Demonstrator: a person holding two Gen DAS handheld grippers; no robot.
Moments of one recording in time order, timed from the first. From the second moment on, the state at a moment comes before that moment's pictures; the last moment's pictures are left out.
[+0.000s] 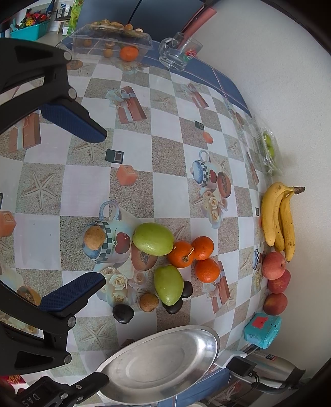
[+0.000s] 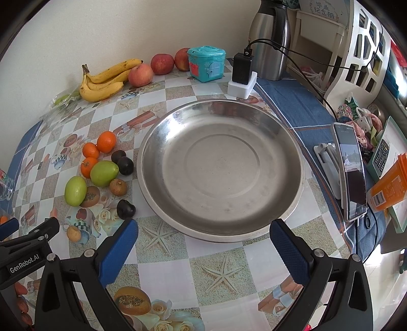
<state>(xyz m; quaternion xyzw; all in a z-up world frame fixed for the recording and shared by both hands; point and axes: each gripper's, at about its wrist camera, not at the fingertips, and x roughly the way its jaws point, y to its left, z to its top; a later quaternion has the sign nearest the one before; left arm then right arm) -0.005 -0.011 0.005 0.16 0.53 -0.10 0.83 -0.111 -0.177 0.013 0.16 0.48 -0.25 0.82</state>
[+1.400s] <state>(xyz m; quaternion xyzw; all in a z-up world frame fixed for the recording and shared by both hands) 0.016 0.009 -0.042 0.04 0.61 -0.11 0.78 -0.052 -0.156 -0.017 0.24 0.50 -0.07 0.83</state>
